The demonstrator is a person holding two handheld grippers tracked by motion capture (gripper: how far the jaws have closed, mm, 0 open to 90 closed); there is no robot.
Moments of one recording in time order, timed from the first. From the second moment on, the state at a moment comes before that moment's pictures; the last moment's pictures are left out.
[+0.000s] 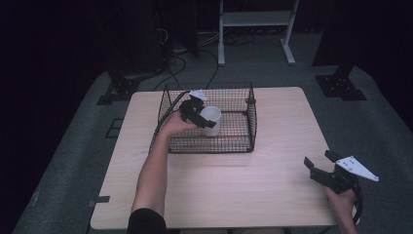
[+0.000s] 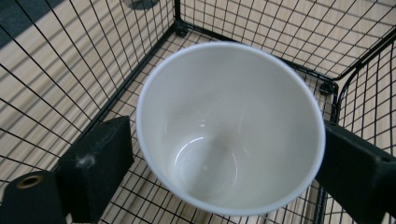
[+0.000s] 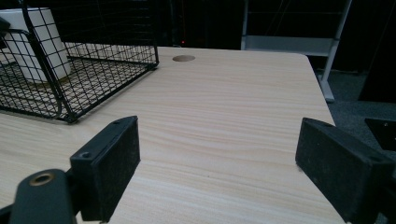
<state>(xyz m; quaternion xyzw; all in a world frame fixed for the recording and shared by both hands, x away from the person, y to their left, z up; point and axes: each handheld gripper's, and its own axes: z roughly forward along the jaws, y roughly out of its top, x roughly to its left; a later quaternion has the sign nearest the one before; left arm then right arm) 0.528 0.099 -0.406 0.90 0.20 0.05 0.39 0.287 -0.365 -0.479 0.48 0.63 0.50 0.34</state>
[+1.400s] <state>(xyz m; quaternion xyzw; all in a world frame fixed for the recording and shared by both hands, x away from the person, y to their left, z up) 0.504 0.103 -0.366 0.89 0.19 0.10 0.41 0.287 -0.364 -0.479 0.48 0.63 0.50 0.34</state>
